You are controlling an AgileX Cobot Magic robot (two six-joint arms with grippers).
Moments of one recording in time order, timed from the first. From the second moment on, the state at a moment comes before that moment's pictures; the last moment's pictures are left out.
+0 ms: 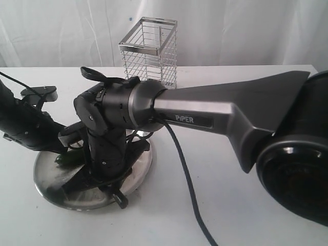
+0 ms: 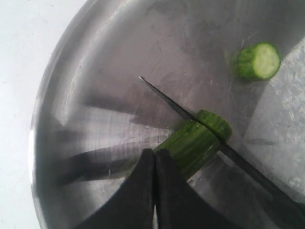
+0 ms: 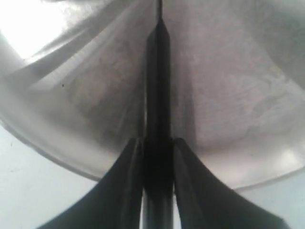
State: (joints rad) left arm -0.04 1.77 -0.96 -0.54 0.49 0.47; right arm 0.95 2.21 -1.73 0.01 1.01 0.20
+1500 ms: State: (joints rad) left arm -0.04 1.86 -1.04 -0.59 0.47 0.51; right arm 0.95 2.20 -1.73 0.05 1.11 0.15
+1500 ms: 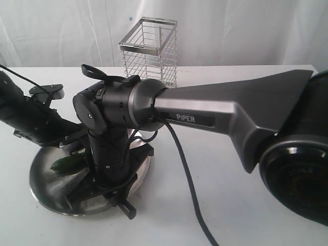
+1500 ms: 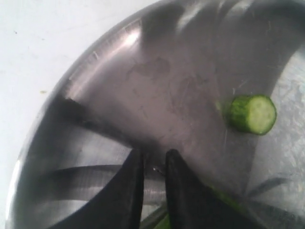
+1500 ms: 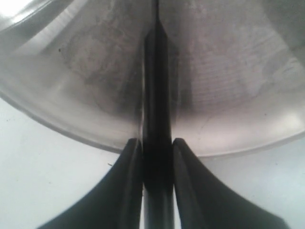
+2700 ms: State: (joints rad) left arm -0.04 1.74 -1.12 -0.50 0.61 0.55; right arm 0.95 2.18 -1.72 0.04 1.21 0.13
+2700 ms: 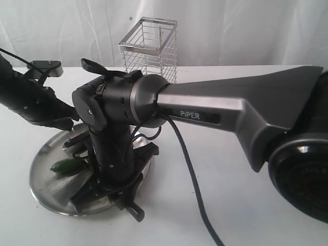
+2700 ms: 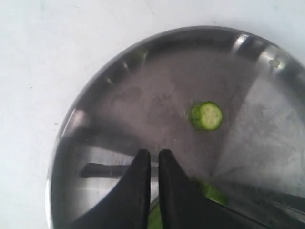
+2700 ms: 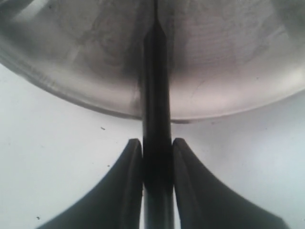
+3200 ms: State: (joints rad) left arm -0.03 1.70 -1.12 -0.52 0.67 0.54; right arm 0.95 2.14 -1.72 -0.16 1.21 0.16
